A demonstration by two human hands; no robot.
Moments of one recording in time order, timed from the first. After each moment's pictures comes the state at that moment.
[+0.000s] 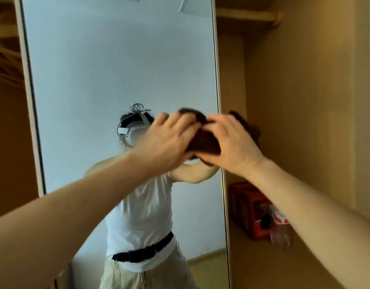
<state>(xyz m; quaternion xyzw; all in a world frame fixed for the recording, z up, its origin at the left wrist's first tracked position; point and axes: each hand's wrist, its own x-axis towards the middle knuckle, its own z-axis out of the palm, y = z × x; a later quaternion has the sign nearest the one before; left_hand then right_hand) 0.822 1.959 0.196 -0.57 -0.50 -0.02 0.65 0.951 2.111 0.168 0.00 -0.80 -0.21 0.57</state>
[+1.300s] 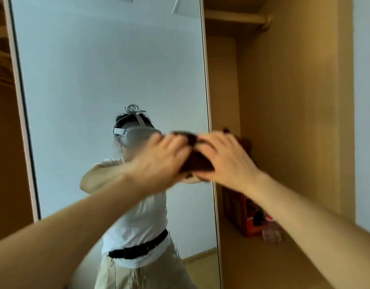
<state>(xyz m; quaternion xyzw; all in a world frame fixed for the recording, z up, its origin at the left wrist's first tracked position) 0.829 1.958 0.162 -0.61 -0.51 -0.03 0.60 0.967 2.107 0.142 -0.01 -0.81 -0.29 0.51</state>
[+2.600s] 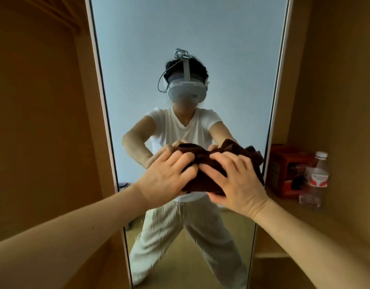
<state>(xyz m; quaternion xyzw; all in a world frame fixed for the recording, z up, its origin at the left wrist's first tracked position) 0.778 1.874 0.018 -0.63 -0.58 -0.02 0.52 0.911 2.052 -0.008 0.05 -0.84 -0.28 0.47</state>
